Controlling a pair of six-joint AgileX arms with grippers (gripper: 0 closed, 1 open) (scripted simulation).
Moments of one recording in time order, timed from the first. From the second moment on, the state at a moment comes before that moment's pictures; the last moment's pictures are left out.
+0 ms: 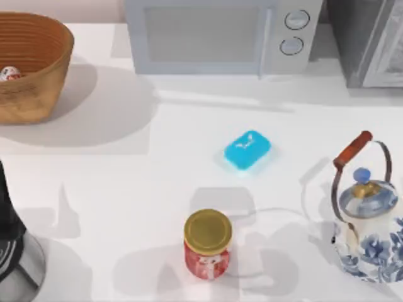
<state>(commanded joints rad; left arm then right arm) 0.00 0.00 0.00 0.00 0.00 0.00 0.00 0.00 0.00 0.00 0.00 0.00</state>
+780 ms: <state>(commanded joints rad) 0.01 0.47 0.66 -0.28 0.01 -0.07 0.00 0.00 0.00 0.00 0.00 0.00</state>
